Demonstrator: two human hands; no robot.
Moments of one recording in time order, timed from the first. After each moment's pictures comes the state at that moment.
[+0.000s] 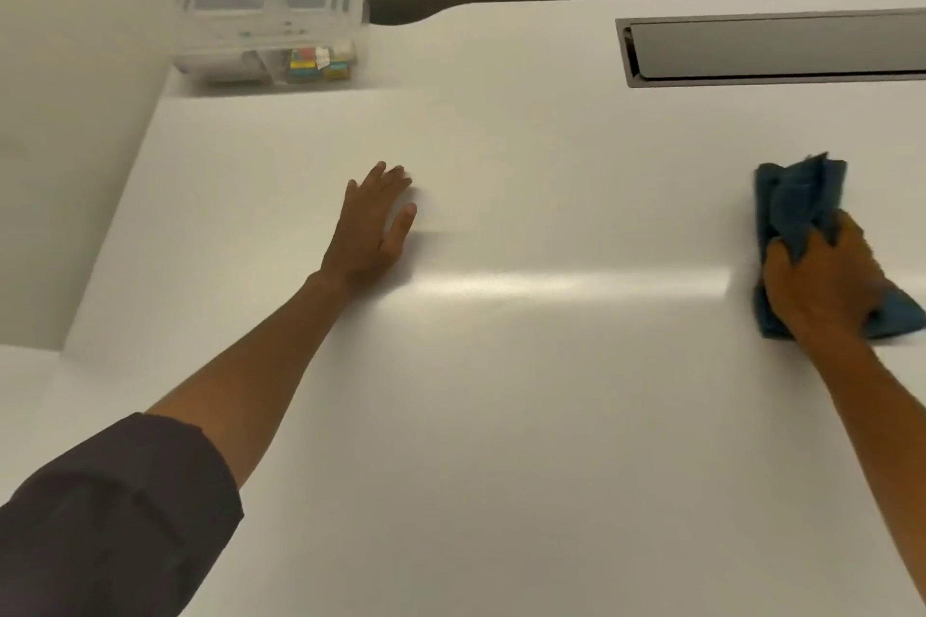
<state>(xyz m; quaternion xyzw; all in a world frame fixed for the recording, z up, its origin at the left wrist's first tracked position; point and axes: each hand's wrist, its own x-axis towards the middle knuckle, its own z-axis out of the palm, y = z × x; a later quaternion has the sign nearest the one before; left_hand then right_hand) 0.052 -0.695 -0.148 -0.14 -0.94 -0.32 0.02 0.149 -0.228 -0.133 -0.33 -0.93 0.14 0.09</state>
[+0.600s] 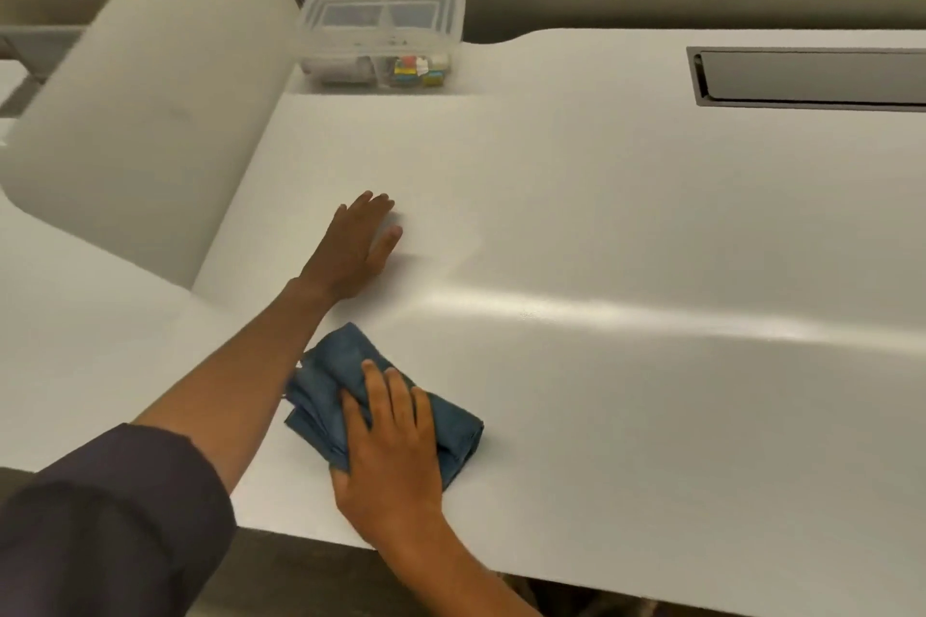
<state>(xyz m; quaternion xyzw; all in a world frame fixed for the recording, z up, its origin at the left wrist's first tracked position) 0.118 -0.813 -0.126 -0.10 -0.97 -0.20 -0.03 0.338 -0.687 -0.141 0.19 -0.96 0.19 -0.06</state>
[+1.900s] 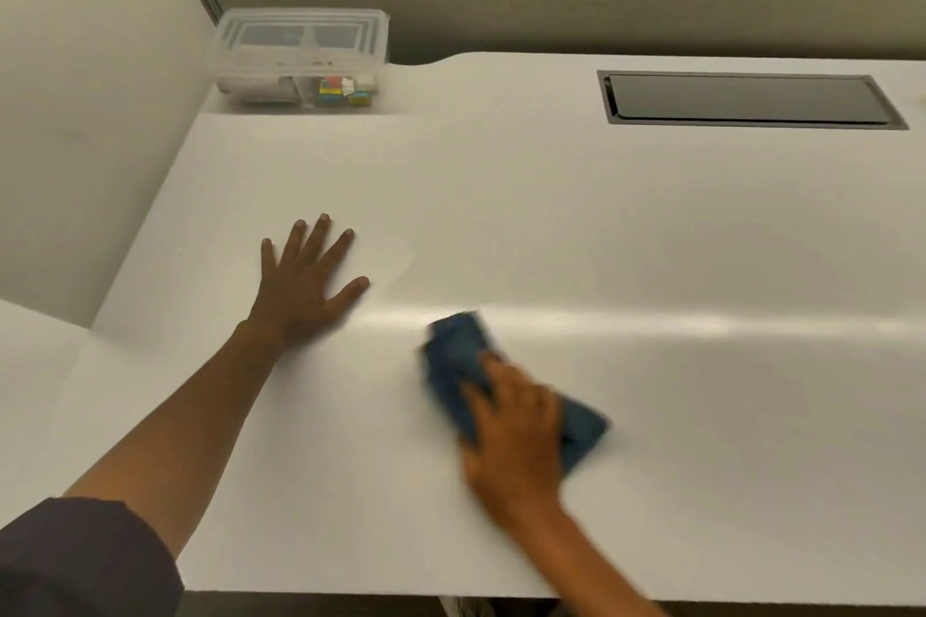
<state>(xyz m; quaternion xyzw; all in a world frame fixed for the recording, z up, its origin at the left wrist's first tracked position) 0.130 -0.785 -0.148 -0.07 -0.99 -0.06 -0.06 0.311 -0.519 -0.135 0.03 -0.98 0.19 0.06</state>
